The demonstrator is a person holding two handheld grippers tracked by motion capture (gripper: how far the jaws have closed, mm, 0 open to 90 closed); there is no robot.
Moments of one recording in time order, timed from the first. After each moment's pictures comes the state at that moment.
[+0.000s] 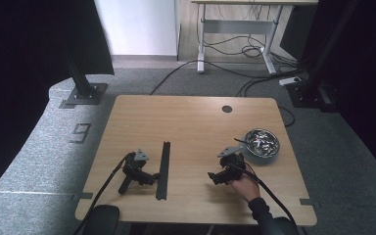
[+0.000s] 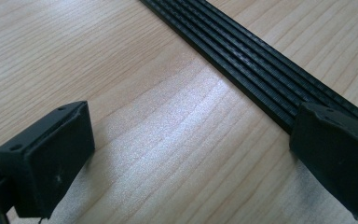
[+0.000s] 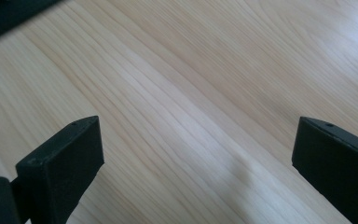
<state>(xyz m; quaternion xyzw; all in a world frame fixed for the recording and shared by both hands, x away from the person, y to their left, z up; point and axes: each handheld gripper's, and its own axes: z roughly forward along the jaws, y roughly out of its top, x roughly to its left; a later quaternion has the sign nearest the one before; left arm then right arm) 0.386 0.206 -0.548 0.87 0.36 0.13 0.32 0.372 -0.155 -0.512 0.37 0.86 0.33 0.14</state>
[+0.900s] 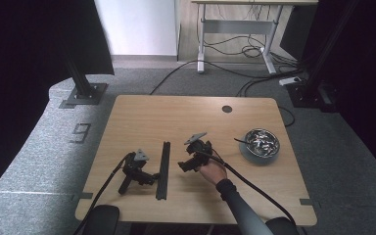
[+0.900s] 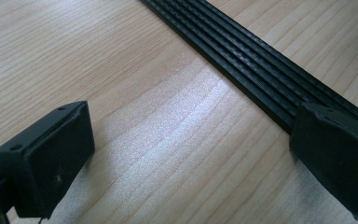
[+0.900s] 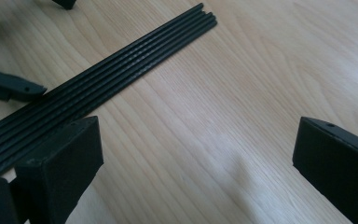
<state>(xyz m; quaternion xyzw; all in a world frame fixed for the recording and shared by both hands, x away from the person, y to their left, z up) 0.386 0.206 -0.548 0.87 0.36 0.13 0.32 0.421 -0.053 -0.506 0.33 0.88 0.33 0.12</state>
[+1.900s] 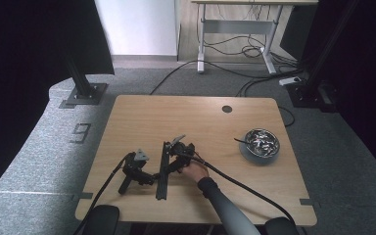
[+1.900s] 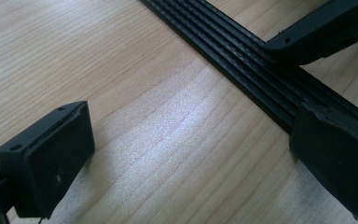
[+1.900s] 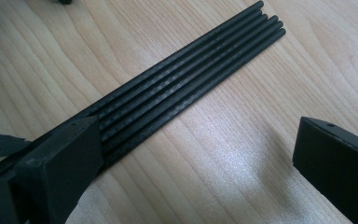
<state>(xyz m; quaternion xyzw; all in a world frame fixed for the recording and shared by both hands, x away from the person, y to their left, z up) 0.386 0.206 -0.548 0.87 0.36 0.13 0.32 0.435 0.004 -0.538 0.32 0.89 0.30 0.11</state>
